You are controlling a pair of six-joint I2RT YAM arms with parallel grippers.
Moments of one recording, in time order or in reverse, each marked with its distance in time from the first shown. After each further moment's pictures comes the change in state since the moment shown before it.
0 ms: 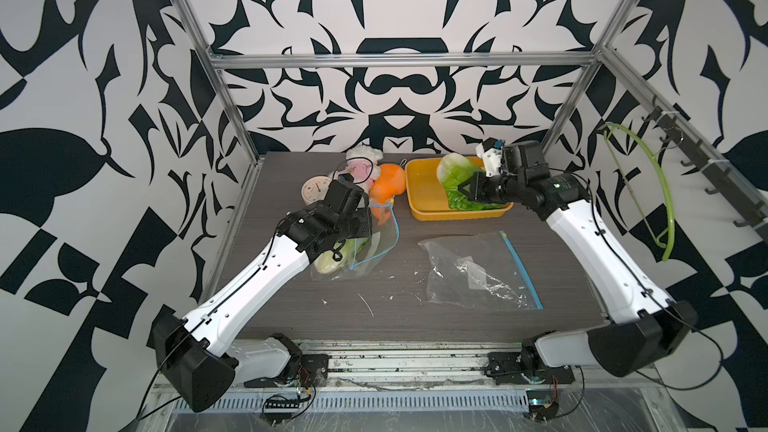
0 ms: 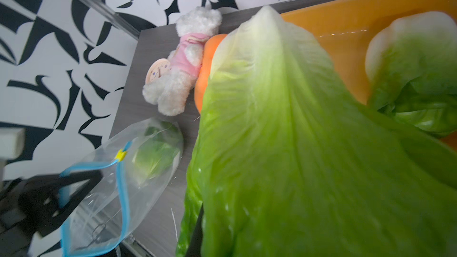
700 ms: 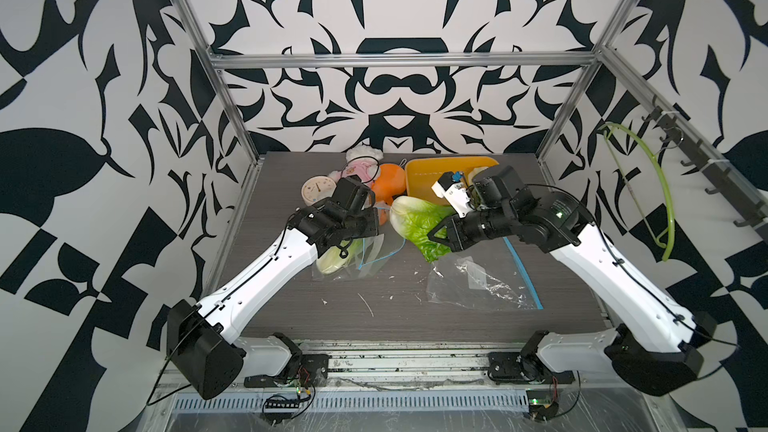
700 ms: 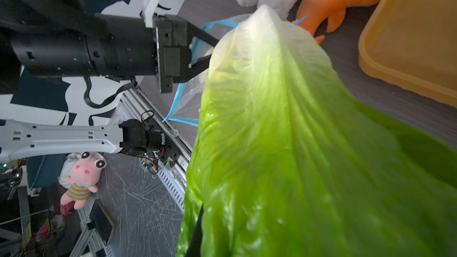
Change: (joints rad) left arm -0.001 0.055 0.008 0.027 0.071 -0.041; right arm 0.402 -0.042 0.090 -0.233 -0.040 -0.021
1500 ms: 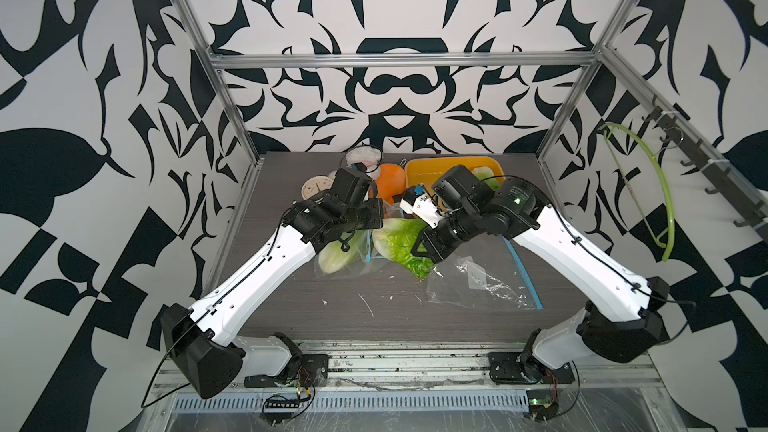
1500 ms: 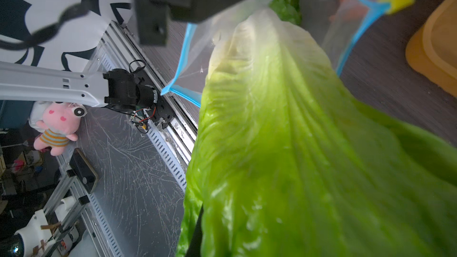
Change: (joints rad) left arm -0.044 0.004 0.130 -0.031 0.008 0.061; right arm 0.137 0.225 0.257 -0.222 0.031 -0.136
